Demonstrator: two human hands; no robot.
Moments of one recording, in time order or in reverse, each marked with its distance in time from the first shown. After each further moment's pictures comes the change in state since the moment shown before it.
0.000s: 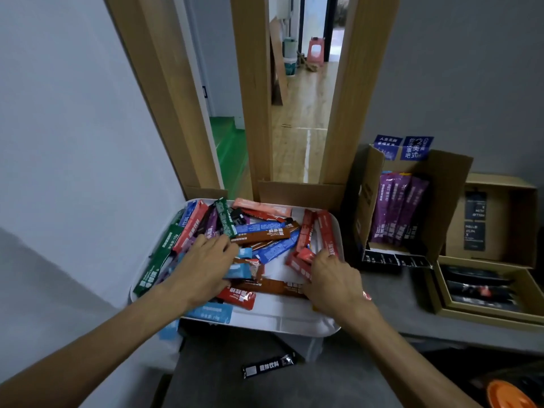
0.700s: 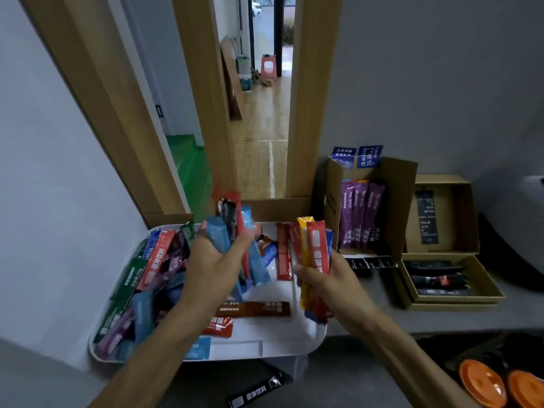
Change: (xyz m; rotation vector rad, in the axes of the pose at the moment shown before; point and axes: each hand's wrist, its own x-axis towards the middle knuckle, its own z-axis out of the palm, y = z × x) left_hand 0.031 0.069 -0.082 -1.557 0.399 -0.455; right_hand -0.029 0.023 -0.041 1.286 -0.027 0.019
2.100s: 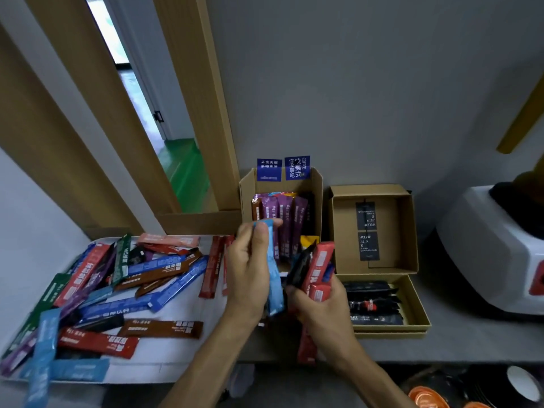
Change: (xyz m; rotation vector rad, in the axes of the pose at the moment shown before) left_hand -0.004 0.001 0.224 -0.206 0.019 0.209; right_hand -0.001 0.052 -0.142 0.250 0.185 -0.075
